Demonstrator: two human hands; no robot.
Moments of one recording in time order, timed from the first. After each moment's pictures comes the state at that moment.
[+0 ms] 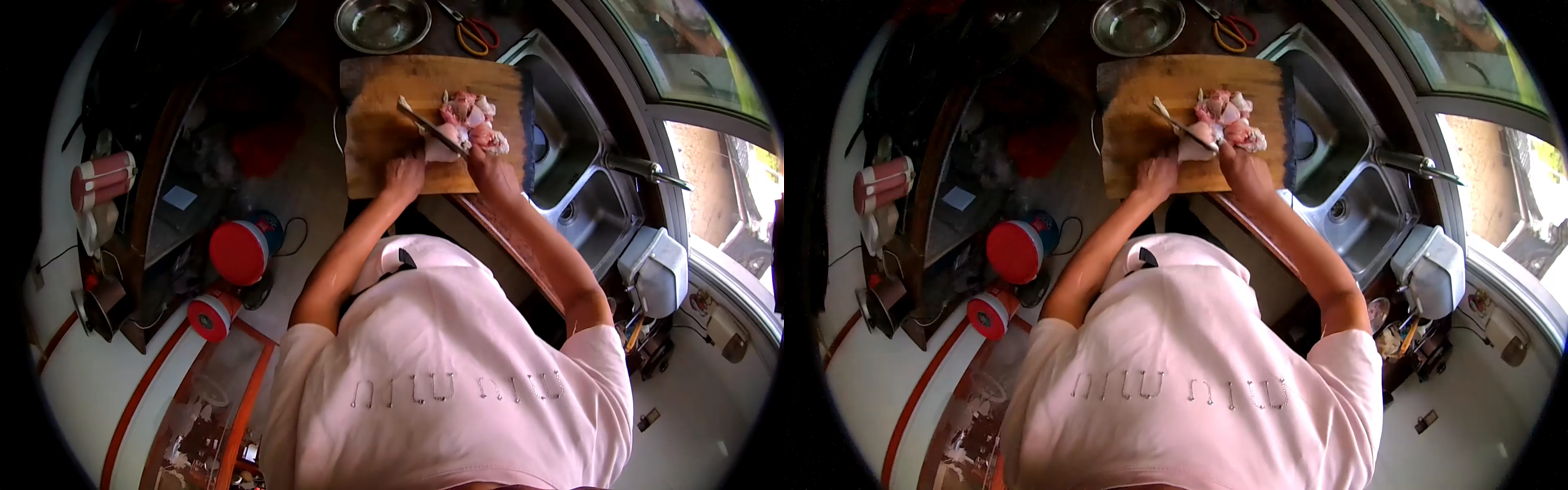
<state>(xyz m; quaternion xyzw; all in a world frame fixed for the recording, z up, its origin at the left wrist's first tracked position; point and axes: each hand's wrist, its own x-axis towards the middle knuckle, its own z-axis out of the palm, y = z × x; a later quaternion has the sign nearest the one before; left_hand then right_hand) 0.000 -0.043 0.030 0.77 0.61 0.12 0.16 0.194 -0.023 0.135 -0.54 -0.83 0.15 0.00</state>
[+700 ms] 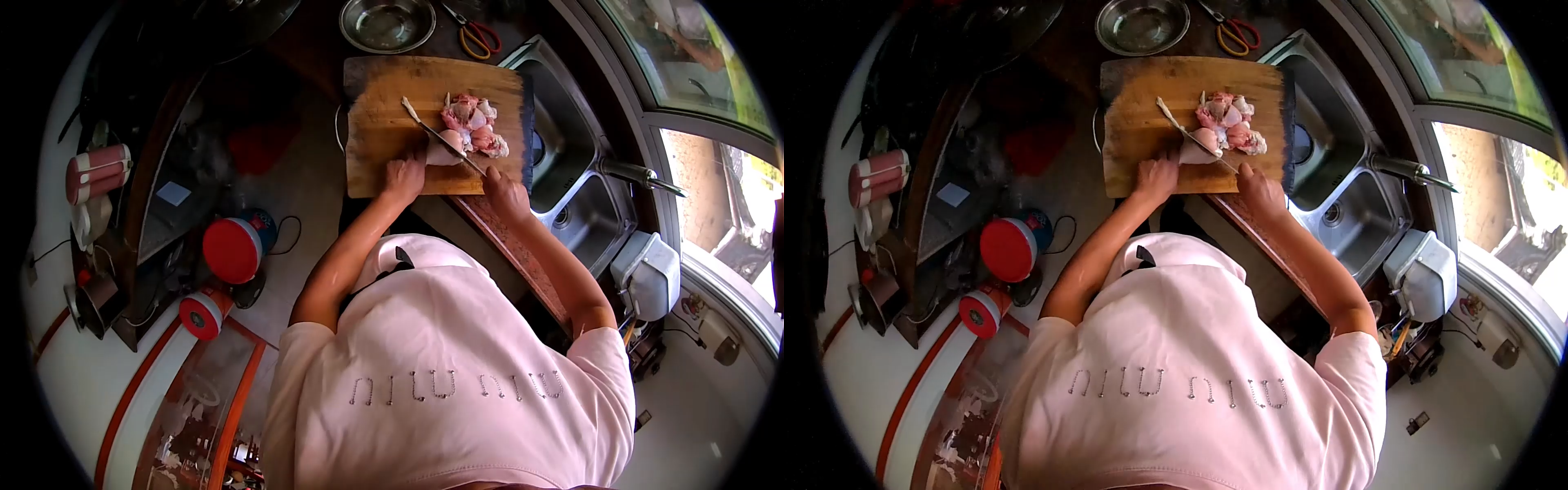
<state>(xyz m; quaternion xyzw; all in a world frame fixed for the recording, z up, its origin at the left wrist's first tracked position) -0.001 -0.042 0.043 0.76 0.61 0.06 0.21 0.224 -0.048 0.116 -0.59 -0.79 0.16 -0.04</state>
